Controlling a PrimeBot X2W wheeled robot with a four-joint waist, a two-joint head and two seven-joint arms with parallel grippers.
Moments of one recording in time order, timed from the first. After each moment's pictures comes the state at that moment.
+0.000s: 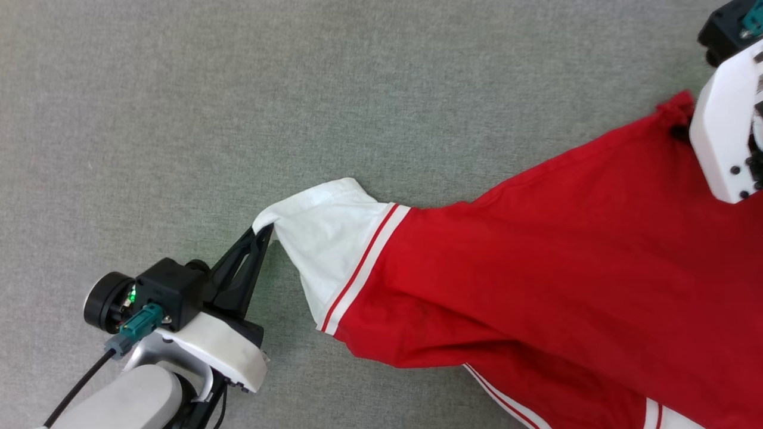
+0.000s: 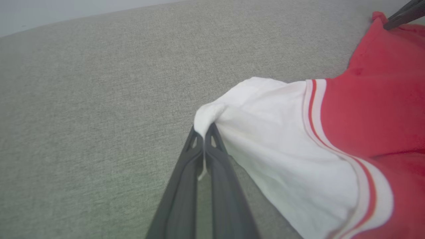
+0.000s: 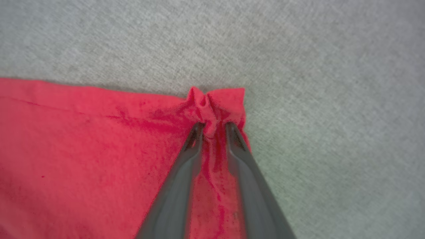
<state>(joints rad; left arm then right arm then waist) -0.43 0.78 -0.84 -0.17 -0.78 0.33 -0.24 -0.97 -0.72 0.63 0.24 0.72 0.13 1.01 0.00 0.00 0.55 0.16</state>
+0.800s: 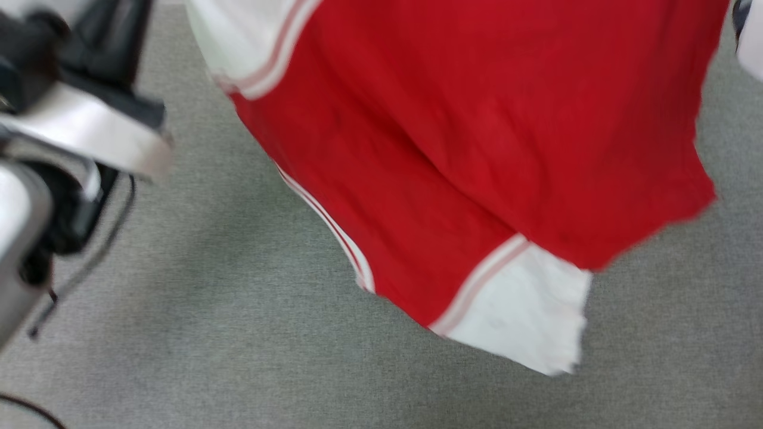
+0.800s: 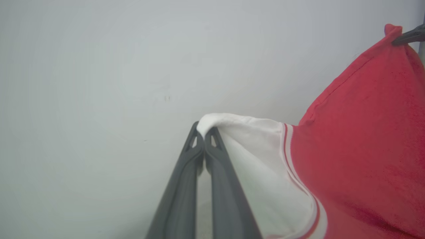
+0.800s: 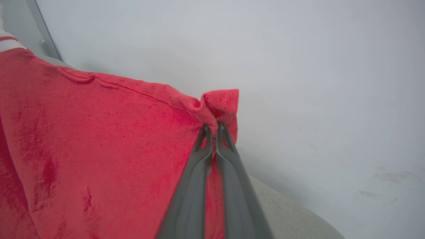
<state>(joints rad) -0.88 0.87 -0.69 -0.16 -0.71 0.27 -0.10 -1.14 -0.68 0.59 0.23 0.71 0.13 0.44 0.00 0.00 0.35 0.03</state>
